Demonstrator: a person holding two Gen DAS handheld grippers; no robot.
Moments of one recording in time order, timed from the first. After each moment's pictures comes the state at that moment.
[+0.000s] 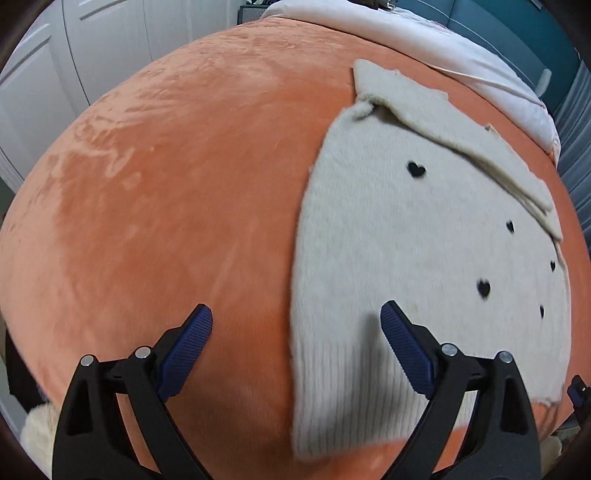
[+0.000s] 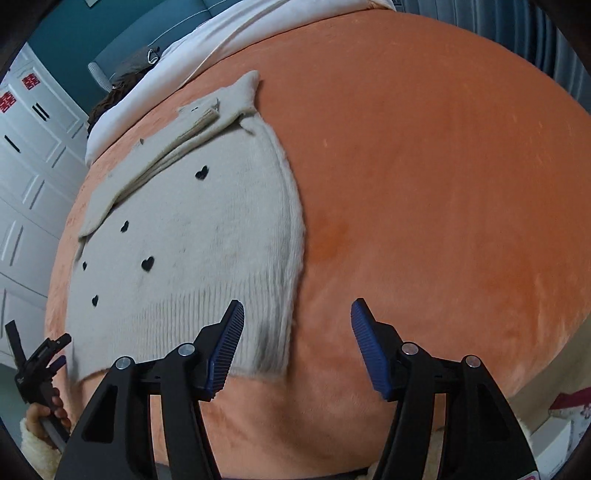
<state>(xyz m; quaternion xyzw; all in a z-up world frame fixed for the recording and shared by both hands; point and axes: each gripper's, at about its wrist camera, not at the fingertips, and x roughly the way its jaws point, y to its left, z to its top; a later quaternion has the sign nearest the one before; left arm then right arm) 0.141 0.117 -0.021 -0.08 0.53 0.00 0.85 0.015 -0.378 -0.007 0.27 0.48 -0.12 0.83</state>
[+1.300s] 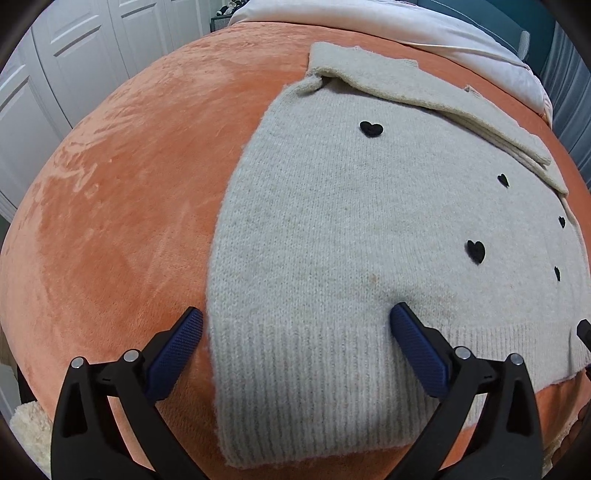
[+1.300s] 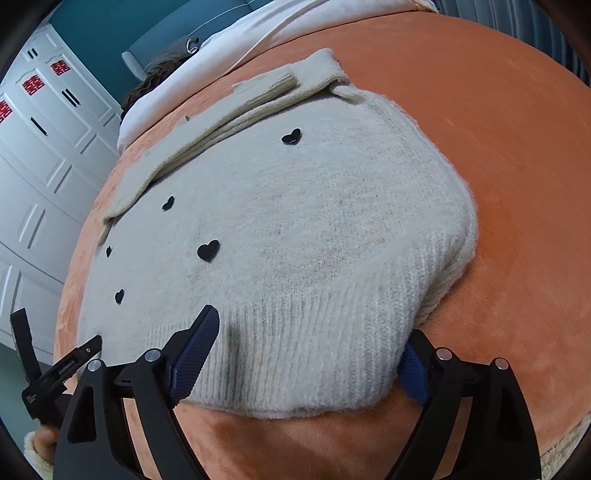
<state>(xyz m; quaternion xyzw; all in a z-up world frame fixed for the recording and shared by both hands) 0.141 0.070 -0.043 -0.01 0.52 -0.01 0.86 0.072 -0.296 -0.037 0.26 0.45 -0.07 0.85</state>
